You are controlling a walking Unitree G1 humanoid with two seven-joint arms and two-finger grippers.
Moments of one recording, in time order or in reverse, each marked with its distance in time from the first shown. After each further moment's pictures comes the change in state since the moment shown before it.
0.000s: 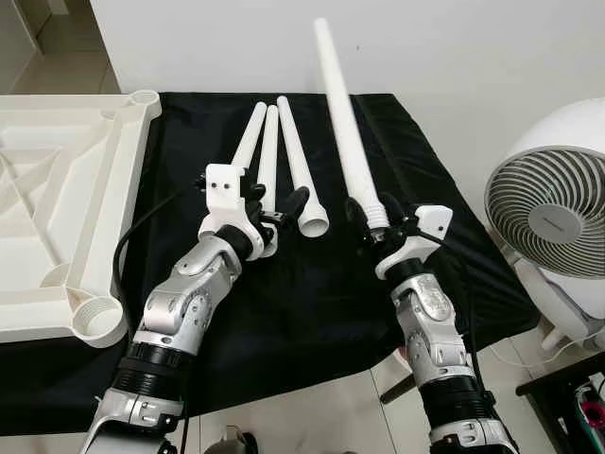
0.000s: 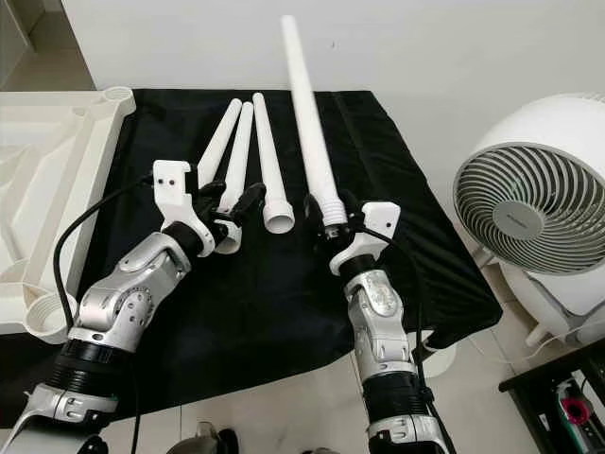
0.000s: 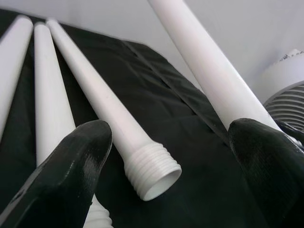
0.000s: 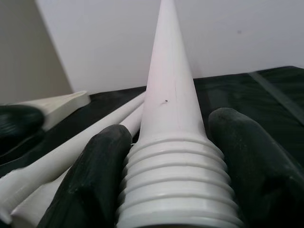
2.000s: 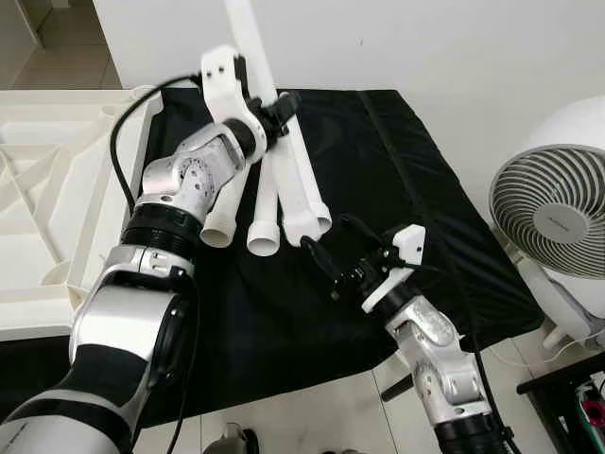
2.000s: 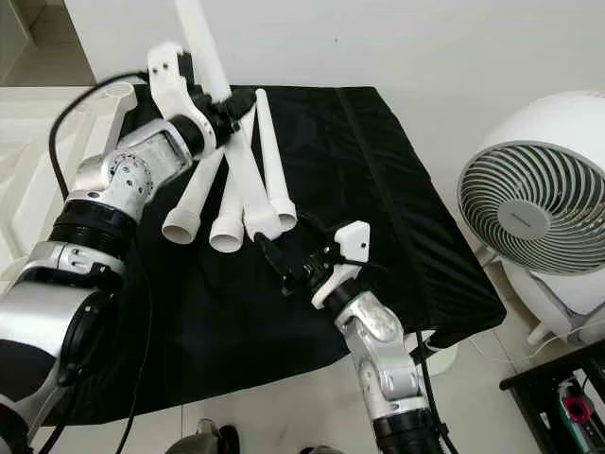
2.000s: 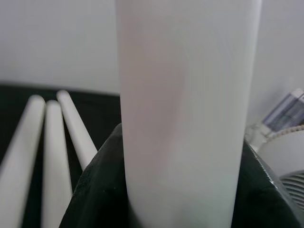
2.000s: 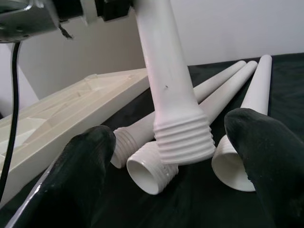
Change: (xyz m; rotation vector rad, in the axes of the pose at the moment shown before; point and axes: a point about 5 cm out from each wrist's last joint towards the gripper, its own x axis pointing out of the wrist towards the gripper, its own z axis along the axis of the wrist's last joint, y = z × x) left arm 0.062 0.011 0.109 0.077 -0.136 0.033; right arm -0.014 0.037 0.015 0.104 0.066 0.300
